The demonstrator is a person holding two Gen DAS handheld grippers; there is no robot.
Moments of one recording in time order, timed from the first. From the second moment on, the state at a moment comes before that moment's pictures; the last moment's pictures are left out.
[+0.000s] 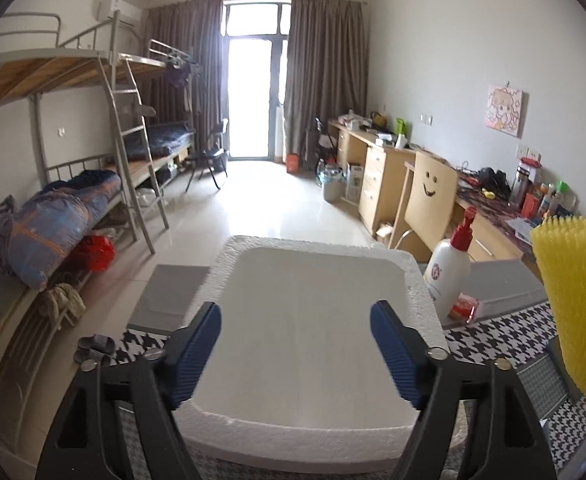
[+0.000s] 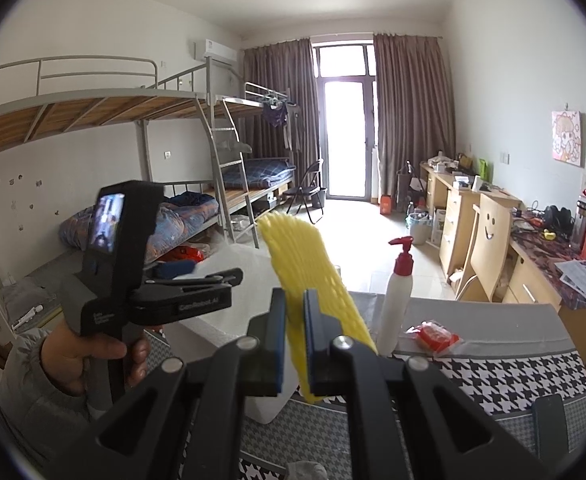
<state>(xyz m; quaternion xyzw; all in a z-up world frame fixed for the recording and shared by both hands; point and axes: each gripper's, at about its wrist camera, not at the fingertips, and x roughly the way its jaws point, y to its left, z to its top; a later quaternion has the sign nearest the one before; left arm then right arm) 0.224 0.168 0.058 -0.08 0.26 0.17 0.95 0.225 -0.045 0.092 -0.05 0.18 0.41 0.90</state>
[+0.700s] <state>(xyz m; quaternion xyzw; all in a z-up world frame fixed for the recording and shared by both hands) 0.160 0.178 0.070 -0.07 0.19 0.23 0.95 0.224 -0.005 0.096 -0.07 0.17 0.43 0.89</state>
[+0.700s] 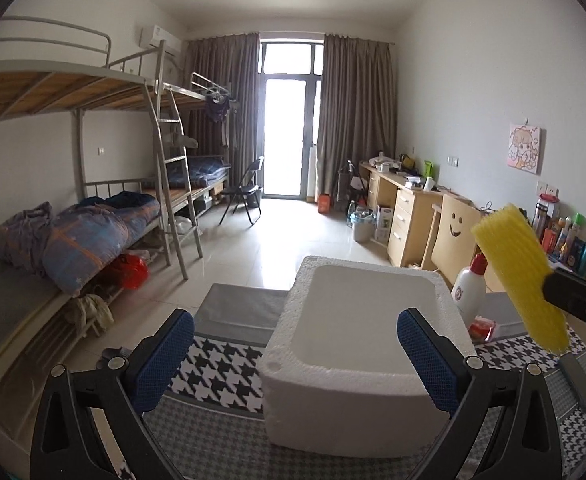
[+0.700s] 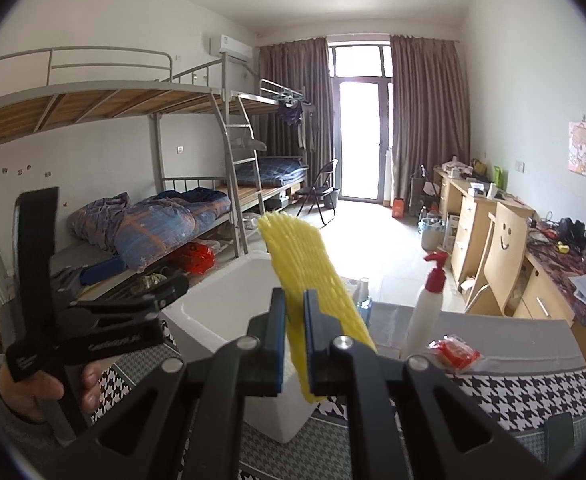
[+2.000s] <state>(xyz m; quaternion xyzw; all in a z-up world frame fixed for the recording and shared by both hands) 0.107 0.189 0.045 -0.08 0.18 0.28 0.94 0.256 0.069 0.069 -0.09 0.25 0.46 0.85</state>
